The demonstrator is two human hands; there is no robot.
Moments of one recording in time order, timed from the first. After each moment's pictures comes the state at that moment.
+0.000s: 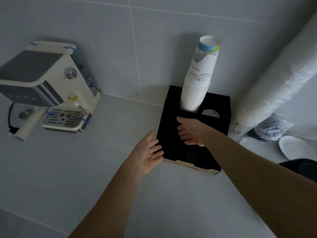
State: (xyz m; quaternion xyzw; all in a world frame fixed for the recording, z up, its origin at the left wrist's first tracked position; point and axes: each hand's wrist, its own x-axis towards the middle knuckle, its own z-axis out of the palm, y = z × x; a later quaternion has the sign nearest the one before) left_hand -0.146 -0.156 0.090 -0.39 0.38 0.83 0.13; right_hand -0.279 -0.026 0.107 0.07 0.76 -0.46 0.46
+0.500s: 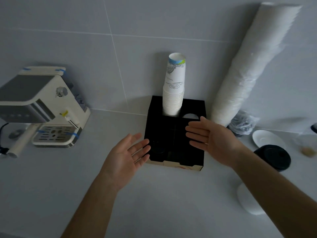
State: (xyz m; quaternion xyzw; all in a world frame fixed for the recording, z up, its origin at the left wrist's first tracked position) left_hand -0.081 -0.143 0.155 -0.27 0.40 0.88 0.03; right_hand -0.197 0.093 0.189 0.05 0.61 -0.73 0.30
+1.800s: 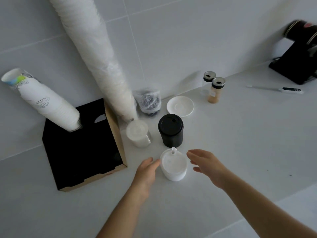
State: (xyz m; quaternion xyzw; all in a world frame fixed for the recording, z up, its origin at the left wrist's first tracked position) left_hand -0.147 0.173 0.046 -0.26 0.69 0.62 0.27; right_hand -0.126 0.383 0.056 0.26 0.68 -0.65 0.22
